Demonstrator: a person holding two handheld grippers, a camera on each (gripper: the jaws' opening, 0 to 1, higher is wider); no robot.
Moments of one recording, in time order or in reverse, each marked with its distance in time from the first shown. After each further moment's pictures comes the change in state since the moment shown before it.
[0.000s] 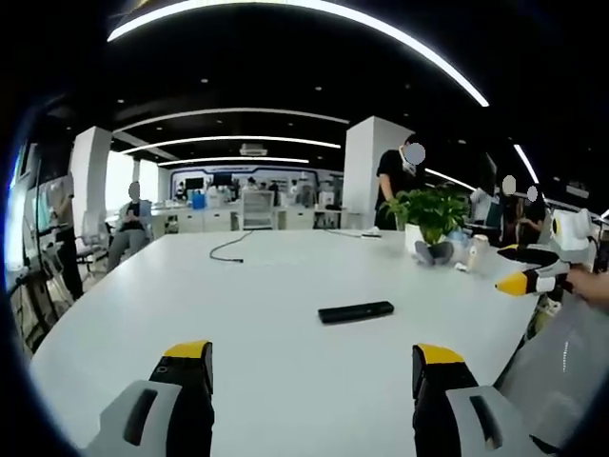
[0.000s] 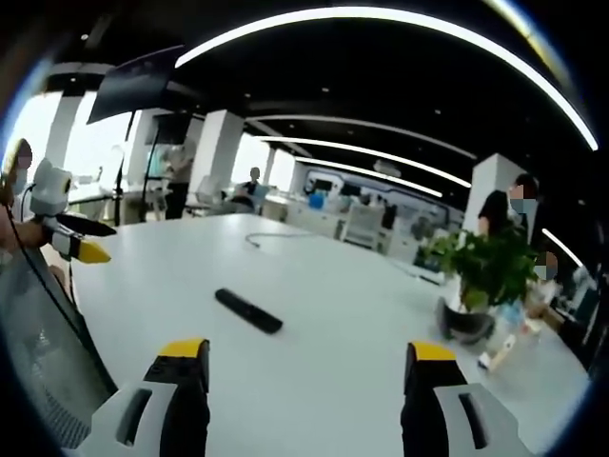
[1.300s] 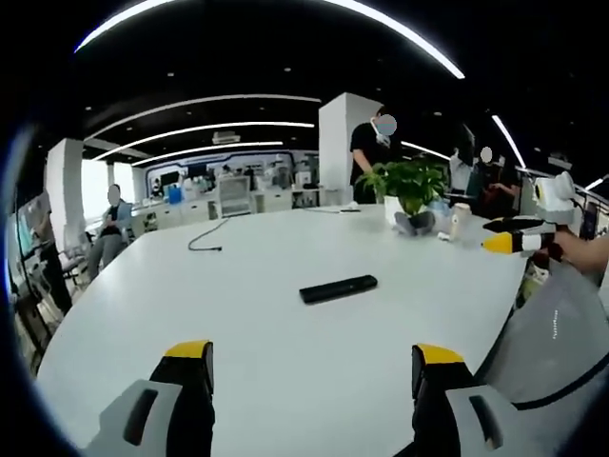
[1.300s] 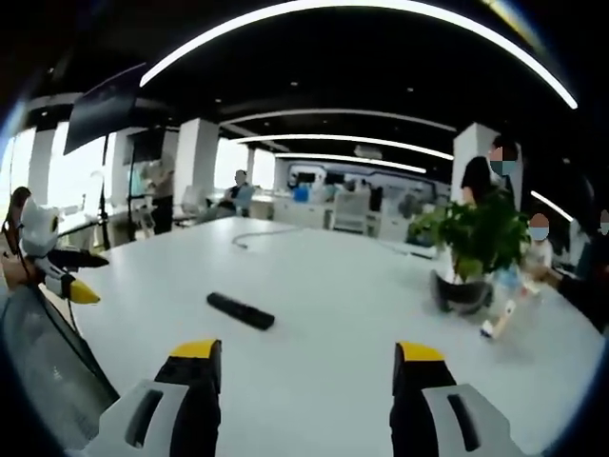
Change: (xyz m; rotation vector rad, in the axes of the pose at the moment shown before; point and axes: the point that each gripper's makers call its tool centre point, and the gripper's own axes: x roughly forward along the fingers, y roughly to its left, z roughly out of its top) left arm 0.007 -0.019 -0.019 0.055 0.099 -0.112; right arm -0.004 -0.016 -0.011 0.149 0.035 -0.029
